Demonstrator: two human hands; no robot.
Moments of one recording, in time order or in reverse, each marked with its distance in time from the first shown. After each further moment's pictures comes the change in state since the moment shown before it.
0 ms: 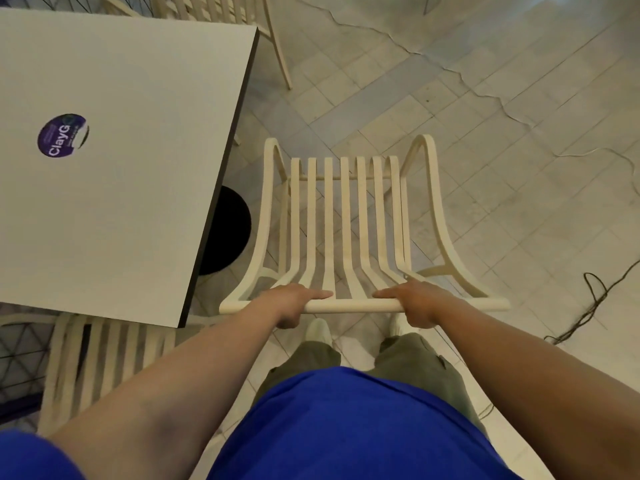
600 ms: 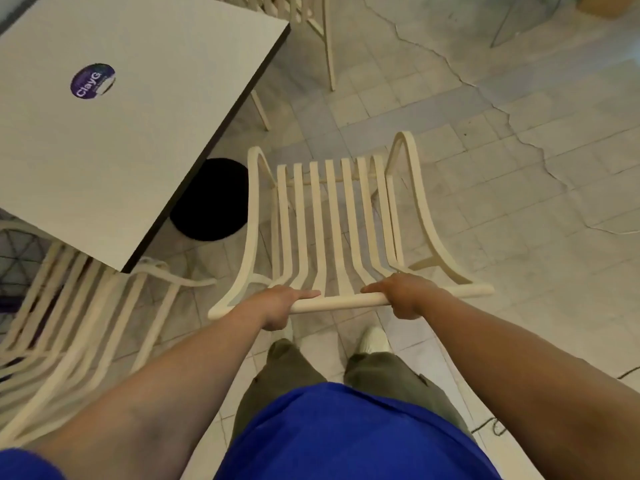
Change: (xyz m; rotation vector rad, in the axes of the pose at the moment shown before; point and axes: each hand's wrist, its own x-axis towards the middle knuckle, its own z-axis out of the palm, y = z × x) left_hand 0.033 0.138 0.016 -0.254 0.165 -0.227; right_hand -0.006 0.123 -0.074 -0.287 -0.073 -0.247
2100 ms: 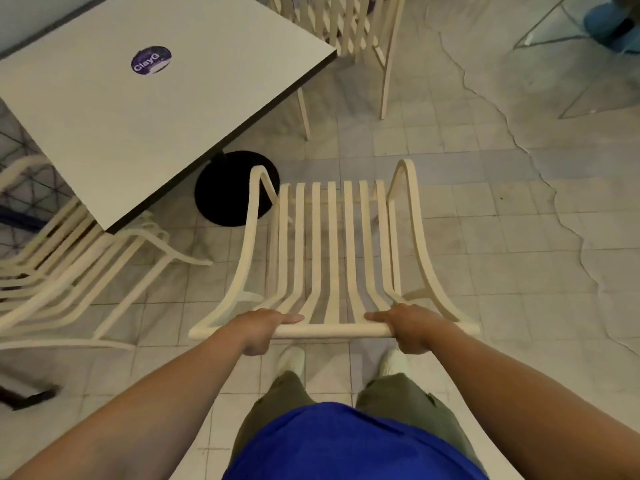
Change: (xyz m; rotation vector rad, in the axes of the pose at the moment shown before) left_hand 0.016 0.107 0.003 -0.235 0.005 -0.241; right_hand 0.007 0.148 -0.036 -0.232 -0.085 -0.169
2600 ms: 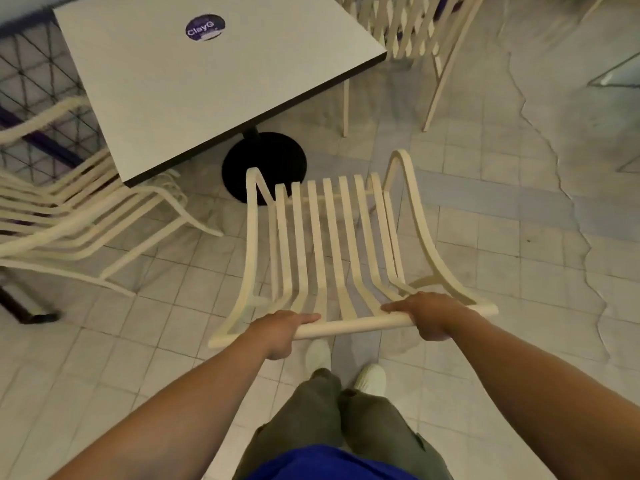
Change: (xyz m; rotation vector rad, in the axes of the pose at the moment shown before) left_hand 0.012 0.091 0.016 -0.255 0.064 -0.128; right_hand 0.015 0.081 -0.065 -0.239 -0.035 -0.053
